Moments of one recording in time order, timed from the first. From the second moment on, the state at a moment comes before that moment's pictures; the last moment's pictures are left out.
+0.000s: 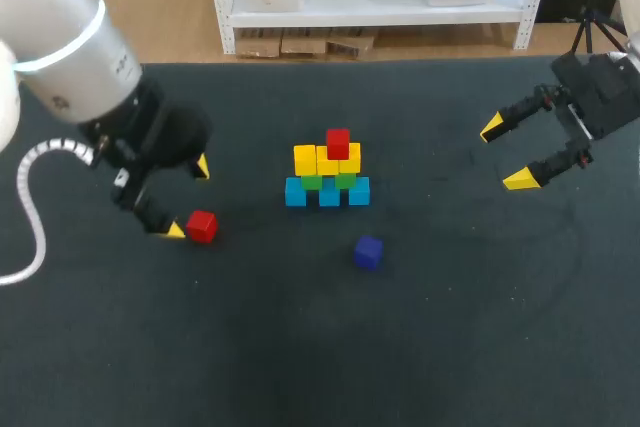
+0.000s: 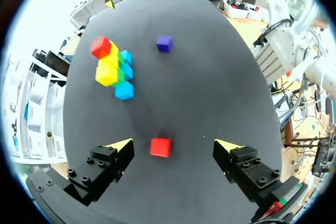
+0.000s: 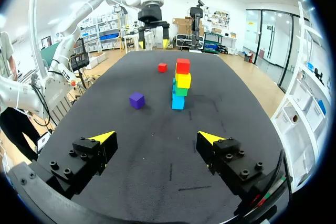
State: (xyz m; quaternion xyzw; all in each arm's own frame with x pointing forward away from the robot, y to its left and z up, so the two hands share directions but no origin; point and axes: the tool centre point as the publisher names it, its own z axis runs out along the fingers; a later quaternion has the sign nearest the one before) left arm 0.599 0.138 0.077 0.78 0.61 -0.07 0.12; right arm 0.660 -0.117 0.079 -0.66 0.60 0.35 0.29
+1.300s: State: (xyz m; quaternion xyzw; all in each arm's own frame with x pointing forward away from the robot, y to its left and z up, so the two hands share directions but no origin) left arm 0.629 0.147 0.004 0.82 0.56 -0.10 0.10; right arm 0.660 -0.117 0.079 -0.66 0.60 0.35 0.29
